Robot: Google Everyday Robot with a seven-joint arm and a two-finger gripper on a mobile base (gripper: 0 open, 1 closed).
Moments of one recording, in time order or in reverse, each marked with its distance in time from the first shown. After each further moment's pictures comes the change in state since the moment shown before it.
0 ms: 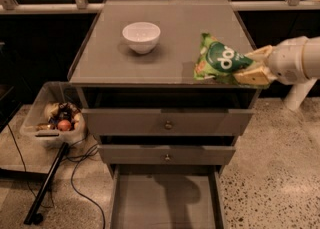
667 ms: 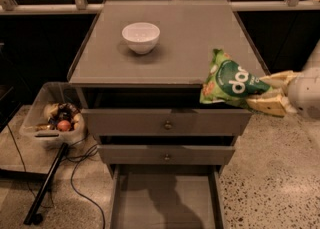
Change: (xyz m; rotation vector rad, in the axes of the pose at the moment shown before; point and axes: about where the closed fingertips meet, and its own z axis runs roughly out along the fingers) arm 0.014 0.066 -0.059 0.075 0.011 0.042
